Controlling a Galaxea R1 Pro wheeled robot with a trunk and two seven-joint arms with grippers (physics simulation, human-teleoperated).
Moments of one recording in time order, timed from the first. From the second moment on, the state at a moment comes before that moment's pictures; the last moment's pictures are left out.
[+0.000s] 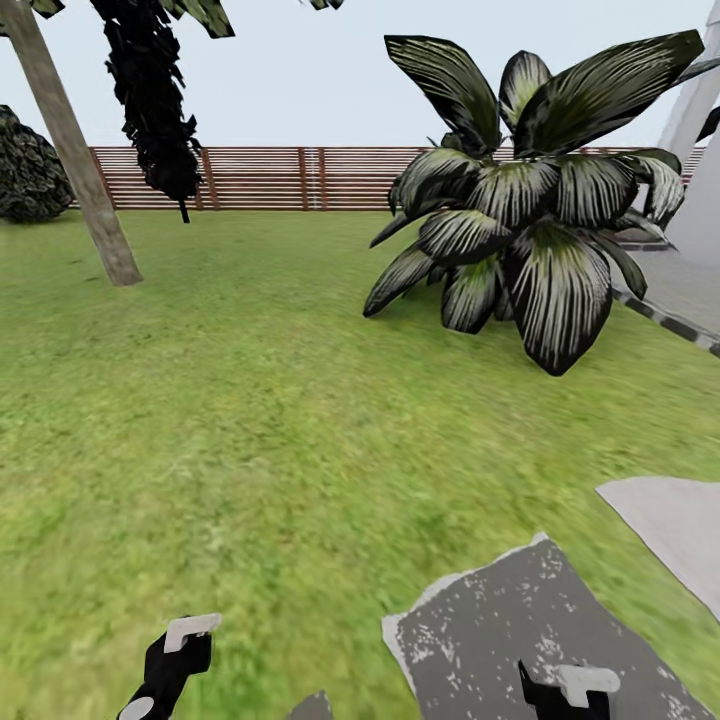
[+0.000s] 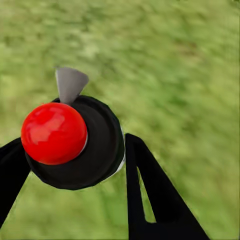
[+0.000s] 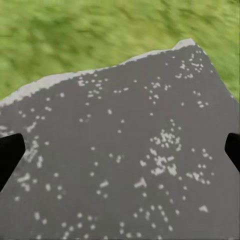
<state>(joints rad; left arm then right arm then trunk) -0.36 0.10 0.06 -0.43 0.05 -0.26 0.05 -0.18 -0.13 -0.10 -0.55 0.00 -0.37 0.00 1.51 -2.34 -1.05</state>
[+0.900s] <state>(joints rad) -0.36 0.10 0.10 -0.43 0.05 -0.26 0.05 -0.18 -0.13 -0.10 -0.55 0.00 -0.37 0.00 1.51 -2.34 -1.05</state>
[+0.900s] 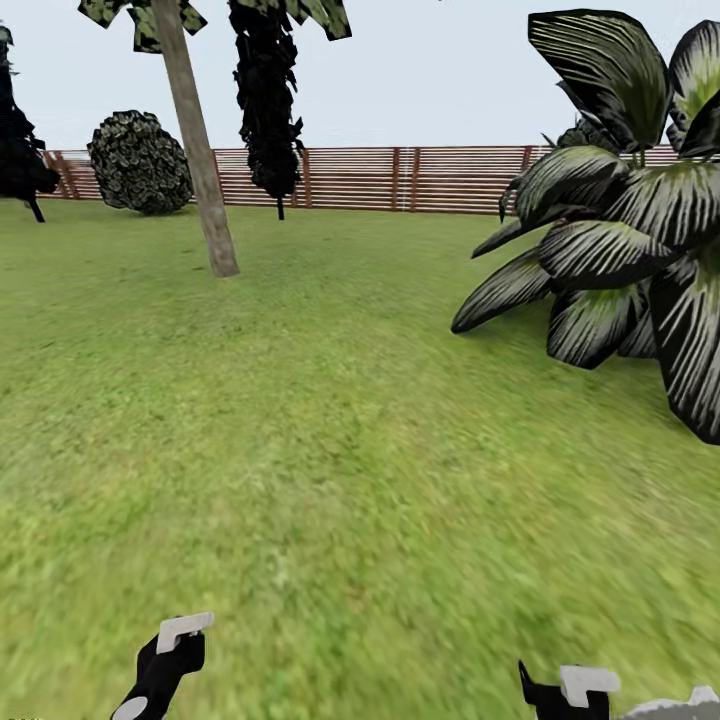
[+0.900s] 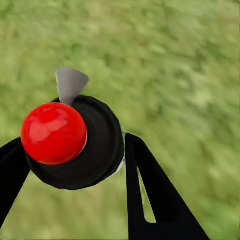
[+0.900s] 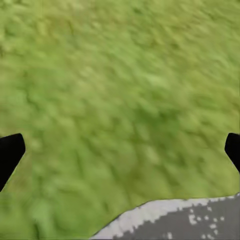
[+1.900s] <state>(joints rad) -0.36 0.10 0.20 -0.46 0.05 -0.26 0.05 -0.18 -0.13 -0.10 -0.55 0.00 -0.37 0.00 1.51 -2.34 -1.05</state>
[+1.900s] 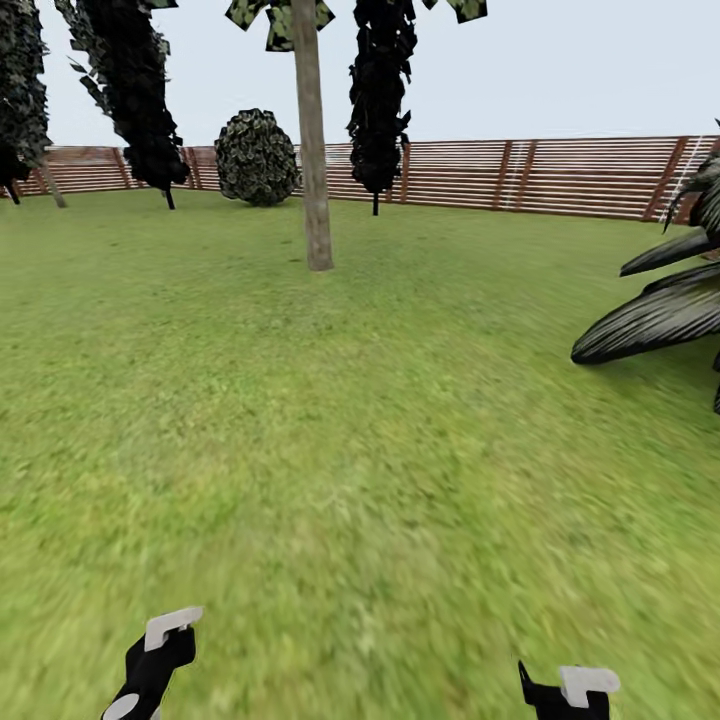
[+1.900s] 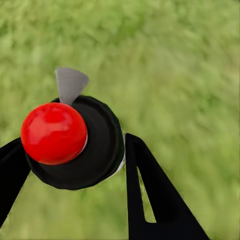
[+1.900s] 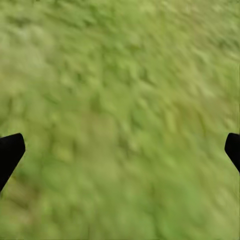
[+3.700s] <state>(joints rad) -0.36 0.10 0.19 -0.52 0.05 -0.25 0.04 -0.18 -0.13 -0.10 -0.54 0.00 -0.37 0.00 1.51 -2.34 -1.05</state>
